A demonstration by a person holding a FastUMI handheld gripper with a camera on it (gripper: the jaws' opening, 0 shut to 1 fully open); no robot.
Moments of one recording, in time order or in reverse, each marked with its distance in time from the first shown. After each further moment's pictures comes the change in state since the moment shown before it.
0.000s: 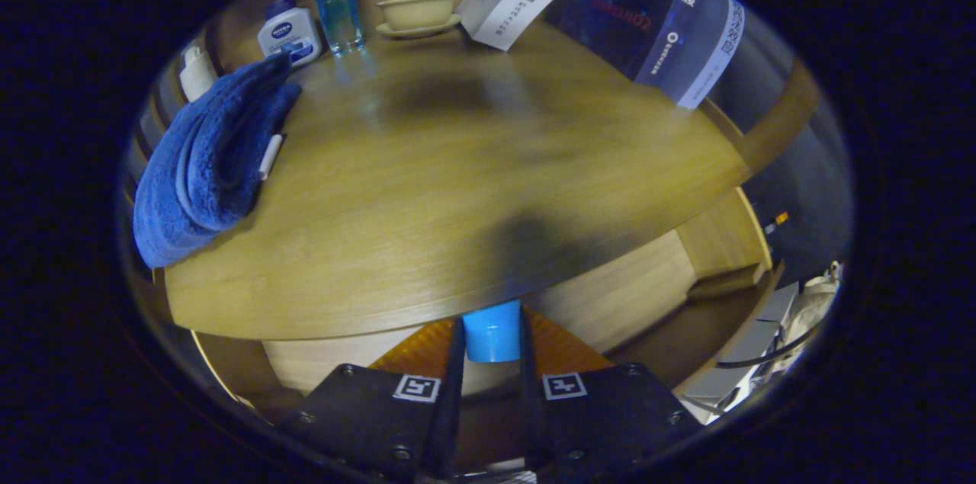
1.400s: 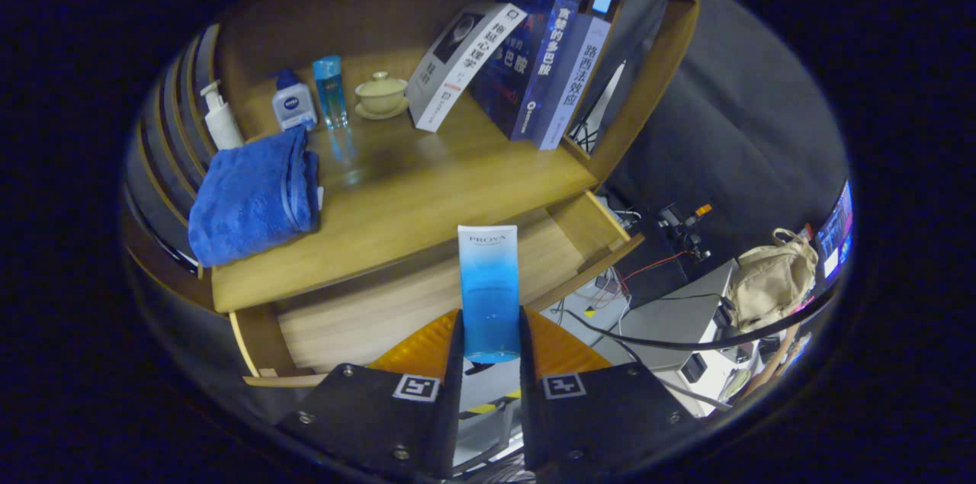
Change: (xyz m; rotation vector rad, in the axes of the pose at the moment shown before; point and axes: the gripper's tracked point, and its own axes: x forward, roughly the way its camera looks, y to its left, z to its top) arm -0.145 -0.048 -0.008 0.119 -0.204 -0.163
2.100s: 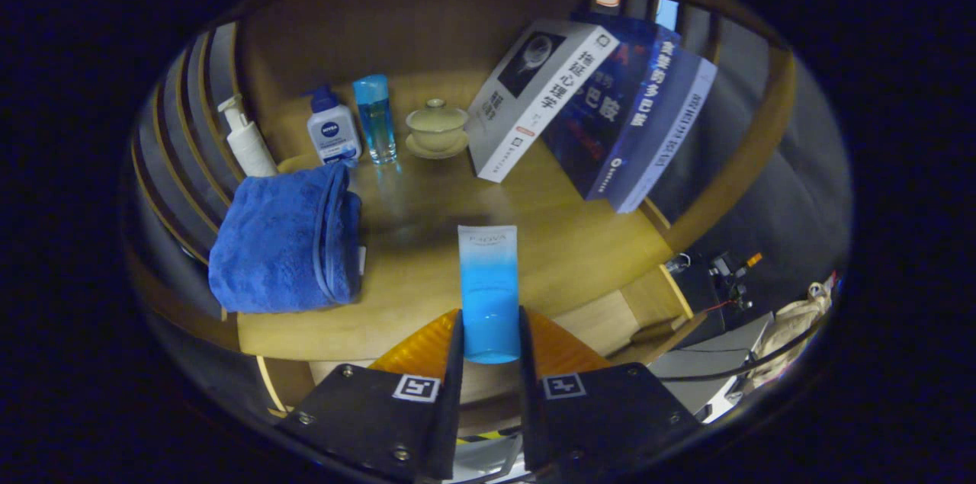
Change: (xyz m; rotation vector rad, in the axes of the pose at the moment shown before) arm 0.059 0.070 0.070 -0.104 -0.043 0.198
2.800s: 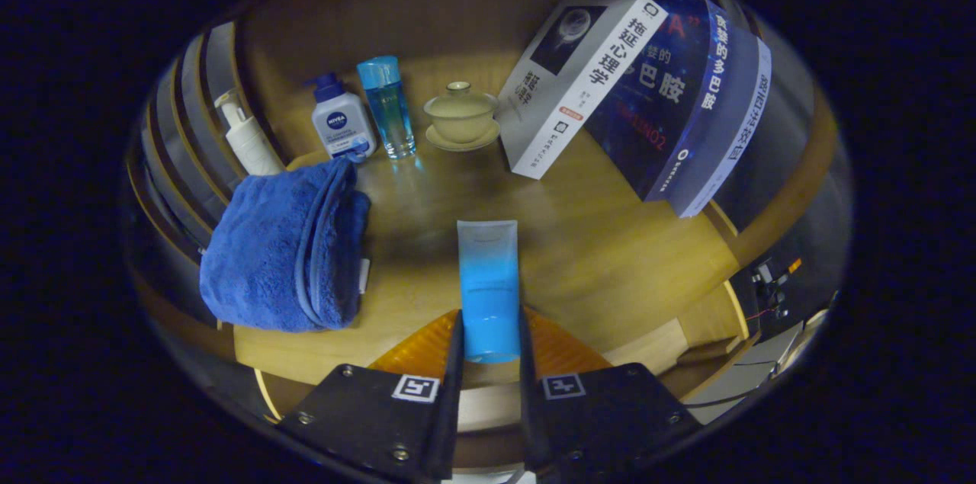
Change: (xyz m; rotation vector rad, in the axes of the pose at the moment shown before) arm 0.051 0.018 -0.005 0.019 0.000 0.140
